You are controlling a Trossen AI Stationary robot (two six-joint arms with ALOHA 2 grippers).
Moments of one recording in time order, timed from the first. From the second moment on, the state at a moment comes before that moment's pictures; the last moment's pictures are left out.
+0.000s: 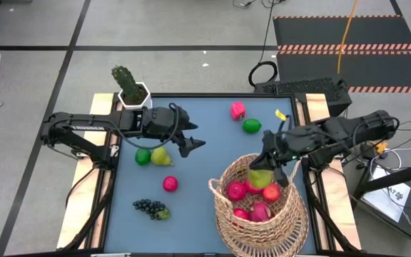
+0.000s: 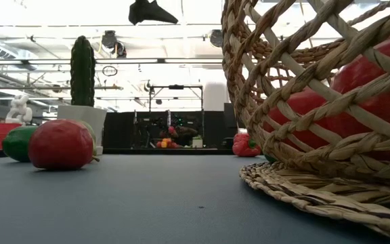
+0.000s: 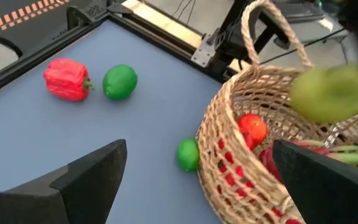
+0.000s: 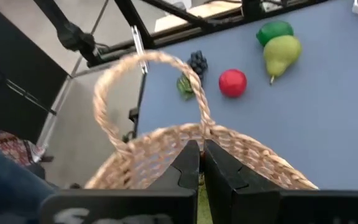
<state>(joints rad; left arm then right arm) 0.01 1.36 1.31 -0.46 -0.10 -0.48 0.30 1.13 1.32 -0.76 0.00 0.45</state>
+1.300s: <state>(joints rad) -0.06 1.36 1.31 -0.44 -0.12 -0.51 0.32 1.05 0.74 -0.10 -0.24 0.50</state>
